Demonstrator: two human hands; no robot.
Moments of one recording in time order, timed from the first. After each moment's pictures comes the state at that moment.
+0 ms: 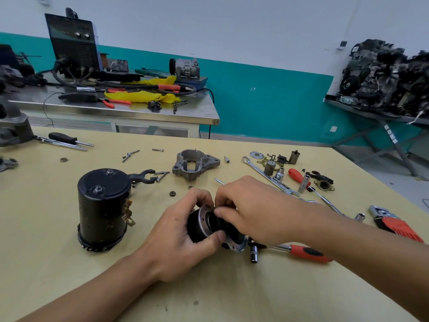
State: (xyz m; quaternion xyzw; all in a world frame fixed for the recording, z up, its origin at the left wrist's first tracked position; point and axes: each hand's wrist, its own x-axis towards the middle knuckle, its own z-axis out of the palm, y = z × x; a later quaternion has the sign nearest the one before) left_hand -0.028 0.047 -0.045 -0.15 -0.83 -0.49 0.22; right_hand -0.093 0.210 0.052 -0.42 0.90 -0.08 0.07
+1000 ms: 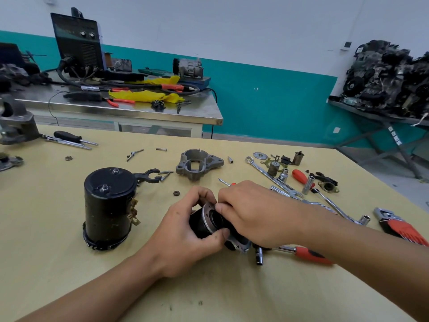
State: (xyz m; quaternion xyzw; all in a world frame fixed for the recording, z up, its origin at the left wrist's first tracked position) left_hand -0.028 0.049 -0.040 -0.13 -0.78 -0.58 0.18; right_hand -0.093 0.203 0.048 -0.43 0.90 -0.03 0.08
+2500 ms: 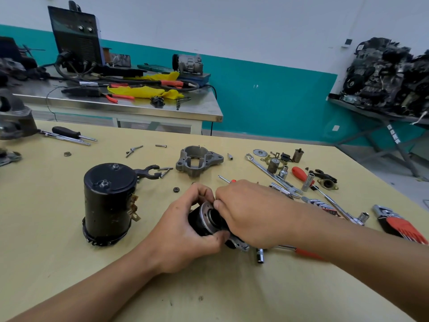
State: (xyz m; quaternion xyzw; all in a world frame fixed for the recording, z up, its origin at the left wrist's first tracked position) left_hand -0.026 0.047 -0.038 -0.12 -0.77 -0.61 0.14; right_hand -0.086 0.197 0.046 -0.44 0.90 0.04 0.05
